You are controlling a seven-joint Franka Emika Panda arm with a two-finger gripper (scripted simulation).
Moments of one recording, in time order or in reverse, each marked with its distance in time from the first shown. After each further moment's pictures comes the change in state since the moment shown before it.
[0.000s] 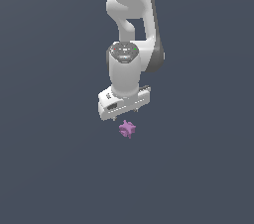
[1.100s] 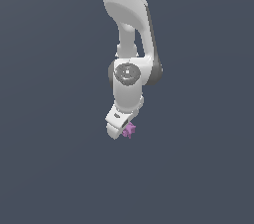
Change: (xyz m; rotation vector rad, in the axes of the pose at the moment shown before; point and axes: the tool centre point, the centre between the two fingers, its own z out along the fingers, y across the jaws) arm 0.017 -0.001 0.051 0.014 -0.013 -0.515
